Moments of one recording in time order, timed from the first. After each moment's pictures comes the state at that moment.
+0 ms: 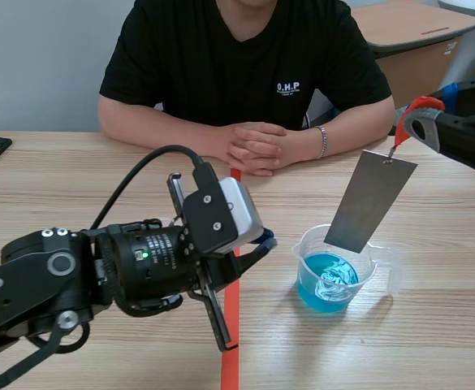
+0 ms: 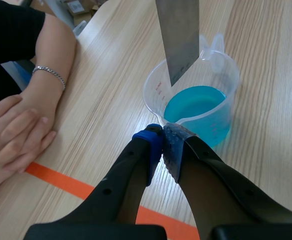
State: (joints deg) left arm -0.6 -26.8 40.2 91.5 9.4 -20.0 -9.9; right arm -33.9 45.2 21.8 122.3 18.8 45.4 5.5
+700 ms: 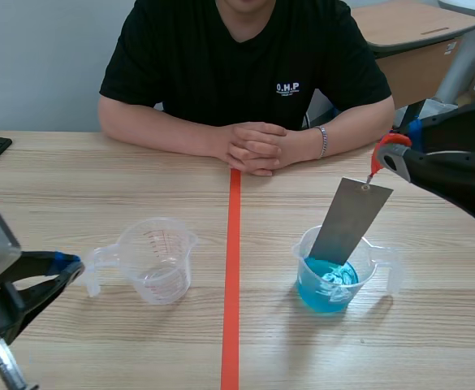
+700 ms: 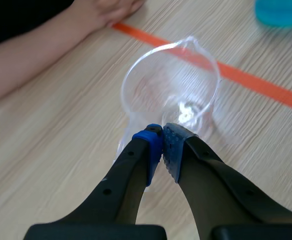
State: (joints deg) left arm 37.4 -43.7 4.1 102.6 -3.3 -13.5 -14.9; right arm -29.9 45.2 13.5 118.5 10.7 45.4 8.6
